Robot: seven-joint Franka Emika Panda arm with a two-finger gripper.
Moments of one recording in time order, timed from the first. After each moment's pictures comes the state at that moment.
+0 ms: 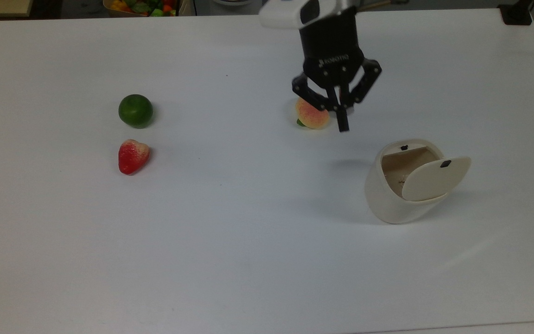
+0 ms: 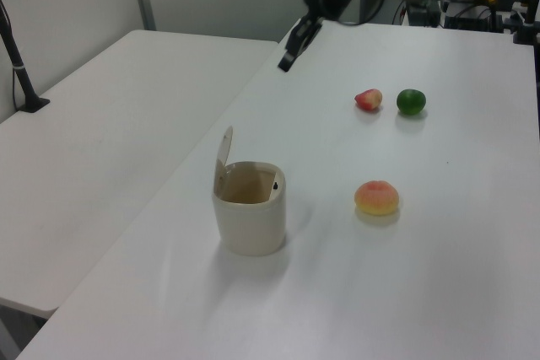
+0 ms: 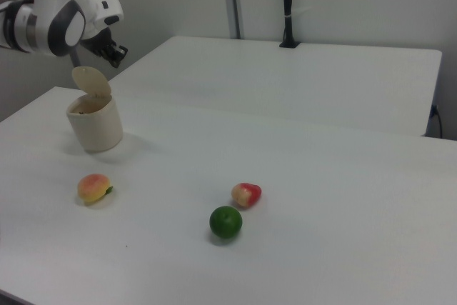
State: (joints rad) arm 0.26 0.30 0.07 -1.53 0.13 2.43 0.15
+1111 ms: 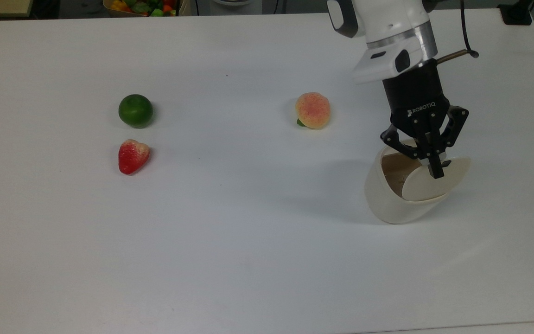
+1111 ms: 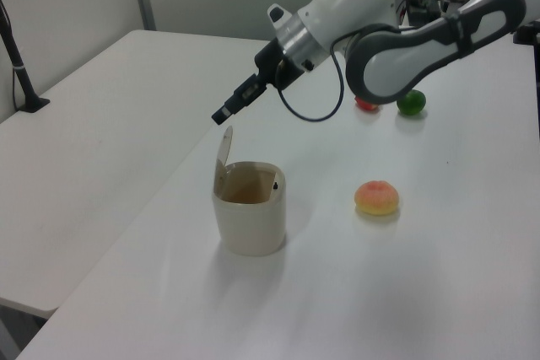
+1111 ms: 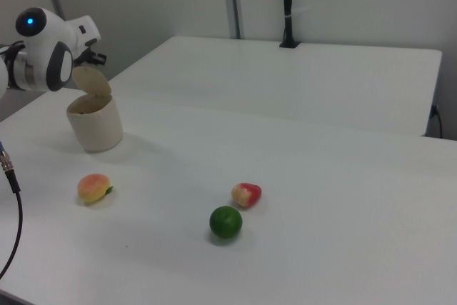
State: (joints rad) arm 0.43 0.57 0.07 -1.40 0.10 2.87 0.19
